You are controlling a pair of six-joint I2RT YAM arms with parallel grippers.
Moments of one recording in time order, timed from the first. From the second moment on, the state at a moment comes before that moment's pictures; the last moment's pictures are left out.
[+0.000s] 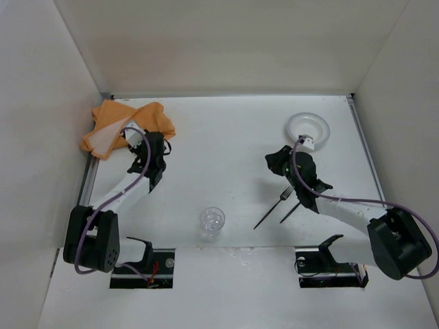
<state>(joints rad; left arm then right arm) -0.26 1.26 0.65 0.12 -0.65 -0.72 0.51 1.23 0.51 0.43 0.24 0.74</state>
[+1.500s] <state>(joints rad) -0.57 1.83 1.08 0.18 -0.21 -0.43 0.52 1.26 0.53 0.45 0.20 0.73</state>
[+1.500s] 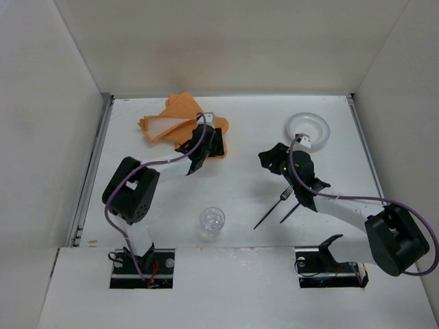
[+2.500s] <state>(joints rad) -0.25 1.36 0.40 0.41 -0.18 -0.91 0.54 2.01 1.28 0.32 0.08 0.88</state>
